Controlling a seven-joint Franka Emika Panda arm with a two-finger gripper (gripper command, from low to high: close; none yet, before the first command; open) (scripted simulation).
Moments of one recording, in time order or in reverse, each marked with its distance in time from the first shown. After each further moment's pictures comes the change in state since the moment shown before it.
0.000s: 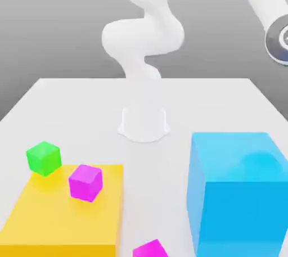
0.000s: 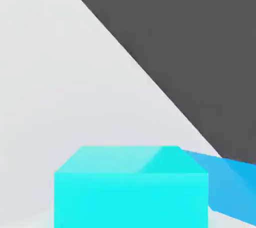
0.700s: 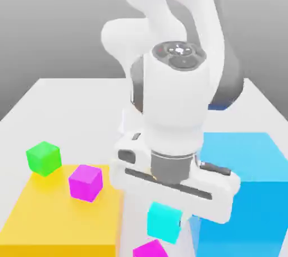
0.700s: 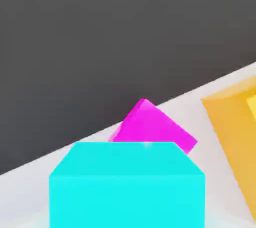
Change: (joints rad) arm -0.308 0.126 -0.263 -0.091 0.432 0.089 0.349
